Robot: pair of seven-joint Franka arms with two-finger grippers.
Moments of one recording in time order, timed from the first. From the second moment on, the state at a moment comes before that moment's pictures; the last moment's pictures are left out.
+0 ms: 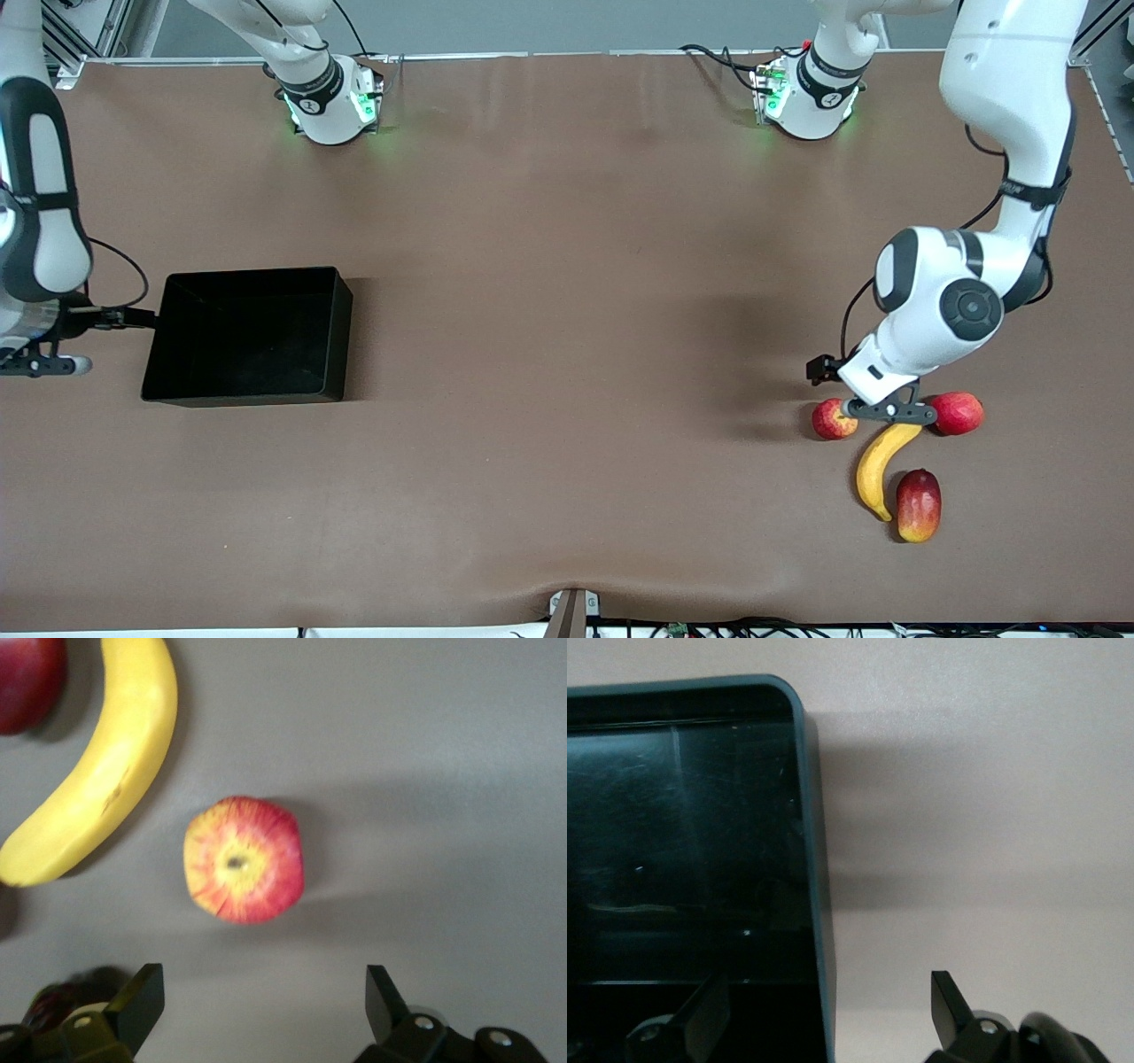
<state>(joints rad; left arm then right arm) -0.09 0.50 -0.02 -1.84 0.03 2.37 -0.01 -0.19 0.43 -0.22 -1.84 0.06 2.05 -0.43</state>
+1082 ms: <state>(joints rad) -0.08 0.70 -0.02 -1.65 0.08 2.41 -0.02 -0.19 0.45 -0.18 -1.85 0.10 2.00 -0.57</state>
